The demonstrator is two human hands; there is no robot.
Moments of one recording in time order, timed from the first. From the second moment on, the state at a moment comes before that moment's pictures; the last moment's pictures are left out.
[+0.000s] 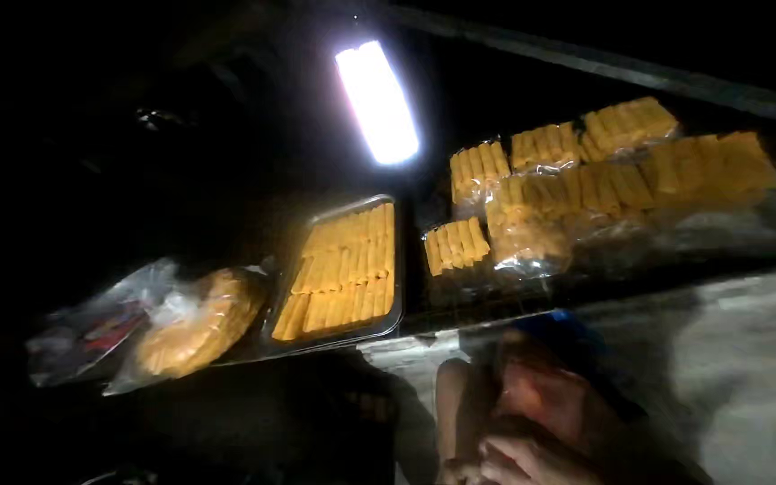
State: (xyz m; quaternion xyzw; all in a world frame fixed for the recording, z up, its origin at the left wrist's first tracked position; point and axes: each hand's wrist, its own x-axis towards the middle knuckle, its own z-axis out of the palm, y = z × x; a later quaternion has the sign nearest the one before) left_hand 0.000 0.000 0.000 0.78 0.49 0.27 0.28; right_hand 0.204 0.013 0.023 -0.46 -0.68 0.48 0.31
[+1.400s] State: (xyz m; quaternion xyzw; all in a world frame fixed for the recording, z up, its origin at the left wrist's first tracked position) left_hand -0.026 0.054 0.041 0.64 0.60 0.45 0.15; right_hand 0.215 0.045 -0.006 -0.48 -0.38 0.68 0.40
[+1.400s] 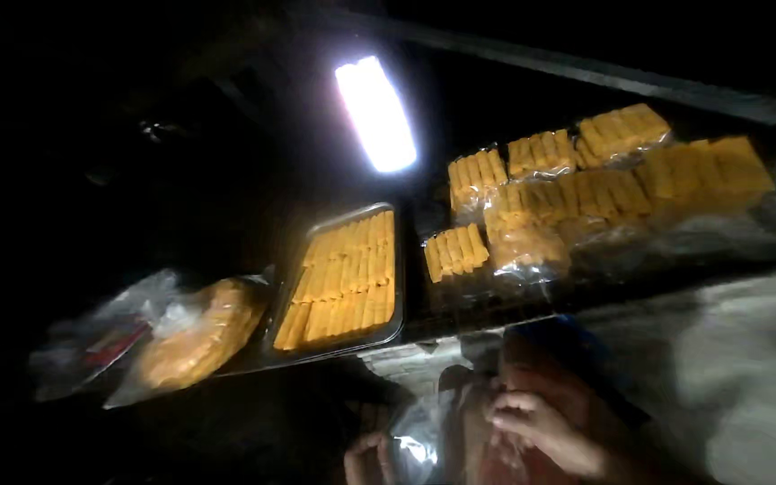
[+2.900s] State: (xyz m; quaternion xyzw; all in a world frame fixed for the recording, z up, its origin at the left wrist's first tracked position) left_hand 0.018 0.030 0.027 0.69 0.58 0.32 0.28; right_hand 0.202 0.048 0.009 -0.48 -0.64 0.50 0.34
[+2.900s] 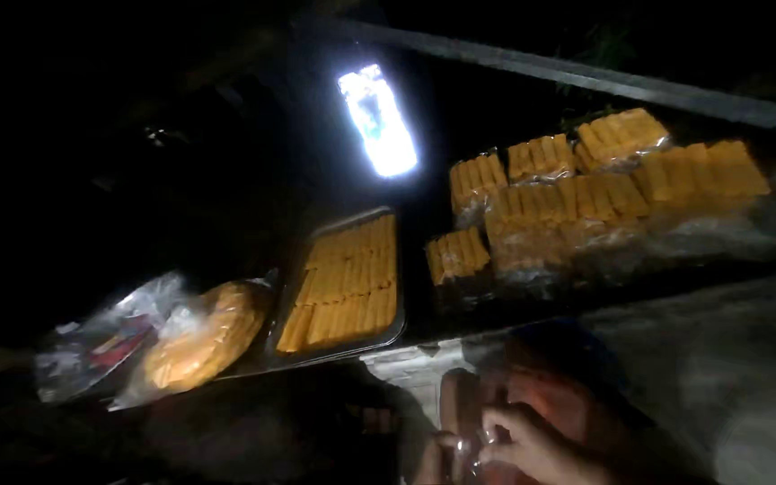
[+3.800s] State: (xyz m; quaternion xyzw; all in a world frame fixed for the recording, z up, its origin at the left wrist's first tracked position) left_hand 0.015 0.023 -0.032 0.74 0.56 0.26 0.27; right_hand 0.225 0.076 -0.006 -0.55 -0.74 0.35 0.17
